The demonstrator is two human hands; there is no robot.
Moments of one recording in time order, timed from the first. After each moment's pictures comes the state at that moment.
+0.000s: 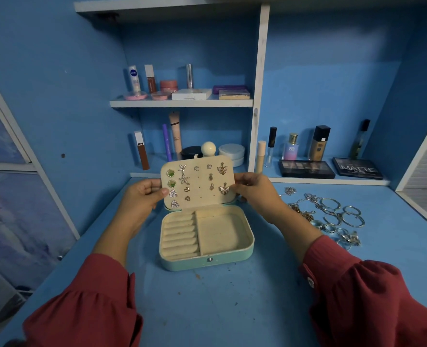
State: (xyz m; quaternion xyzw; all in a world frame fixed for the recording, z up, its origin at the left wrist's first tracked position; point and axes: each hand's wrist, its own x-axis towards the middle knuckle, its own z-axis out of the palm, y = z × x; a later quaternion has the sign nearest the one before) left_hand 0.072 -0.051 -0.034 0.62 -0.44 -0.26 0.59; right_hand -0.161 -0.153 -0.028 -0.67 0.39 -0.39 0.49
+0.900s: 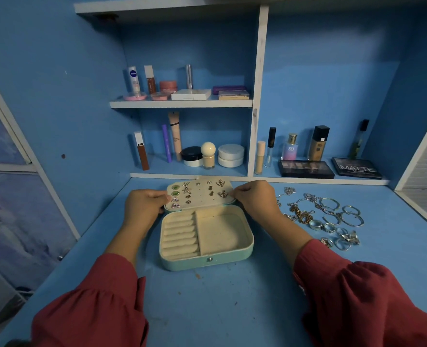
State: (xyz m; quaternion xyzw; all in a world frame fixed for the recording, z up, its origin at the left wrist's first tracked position) left_hand 0.071 -0.063 -0.054 0.70 -0.35 -0.22 0.58; right_hand -0.156 -0.143 -0.034 -0.69 0.53 -0.36 0.35
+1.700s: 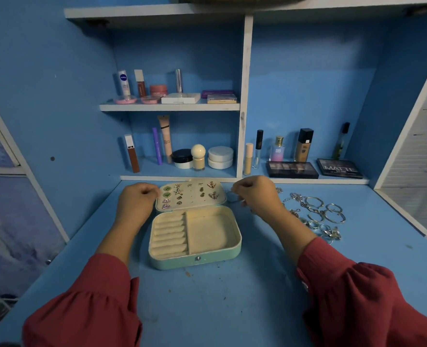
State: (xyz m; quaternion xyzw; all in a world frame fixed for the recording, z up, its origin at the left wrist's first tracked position) left_hand 0.061 -0.063 -0.037 0.73 -0.40 -0.15 0.53; right_hand -0.184 -0.142 -0.018 -0.68 0.52 -0.36 0.36
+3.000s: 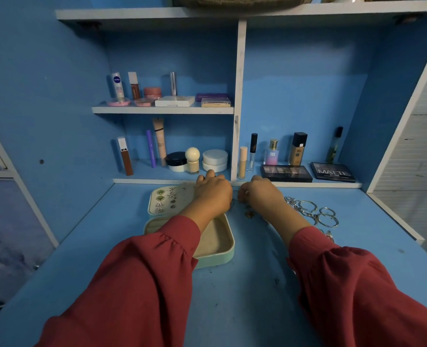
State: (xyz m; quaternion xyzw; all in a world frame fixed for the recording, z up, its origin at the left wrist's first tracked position) left_hand -0.074 -0.138 -0.014 0.71 -0.70 0.07 0.05; right_hand -0.203 -0.189 -0.030 -0.84 0.53 -0.12 0.08
